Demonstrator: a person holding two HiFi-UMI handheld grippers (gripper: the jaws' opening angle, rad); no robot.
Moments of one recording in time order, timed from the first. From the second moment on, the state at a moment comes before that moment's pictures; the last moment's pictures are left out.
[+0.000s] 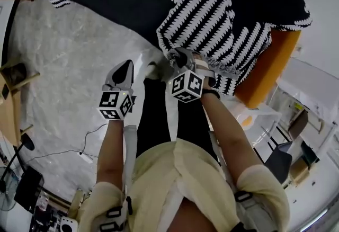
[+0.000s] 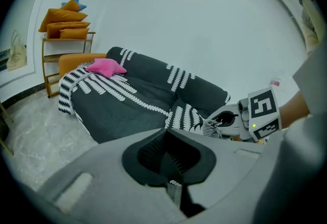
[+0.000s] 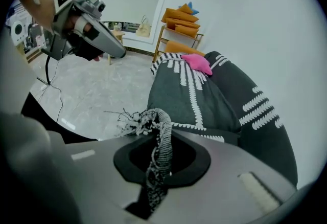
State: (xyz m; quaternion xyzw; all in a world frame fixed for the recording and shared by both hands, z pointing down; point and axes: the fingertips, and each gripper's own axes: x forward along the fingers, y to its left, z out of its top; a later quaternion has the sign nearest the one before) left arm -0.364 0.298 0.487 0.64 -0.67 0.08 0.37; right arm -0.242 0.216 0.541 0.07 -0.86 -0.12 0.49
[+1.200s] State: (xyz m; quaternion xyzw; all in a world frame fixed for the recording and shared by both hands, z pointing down) left arm -0.150 0.077 0.449 0.73 -0.58 0.14 0.33; right arm -0.012 -0.027 0.455 0.26 -0.86 -0.10 0.43
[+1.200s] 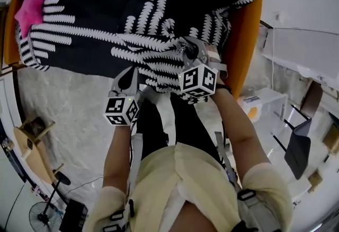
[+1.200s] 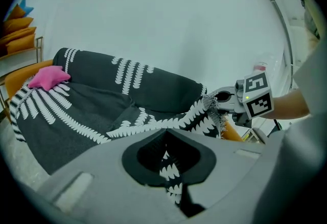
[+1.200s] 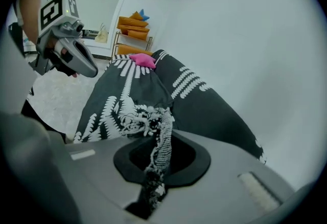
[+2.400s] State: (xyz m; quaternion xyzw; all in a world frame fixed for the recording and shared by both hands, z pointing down) left arm -0.023 -0.055 0.437 0.80 -0.50 0.15 0.31; right arm 0.229 -0.179 0.433 0.49 -0.76 -0.05 0.43
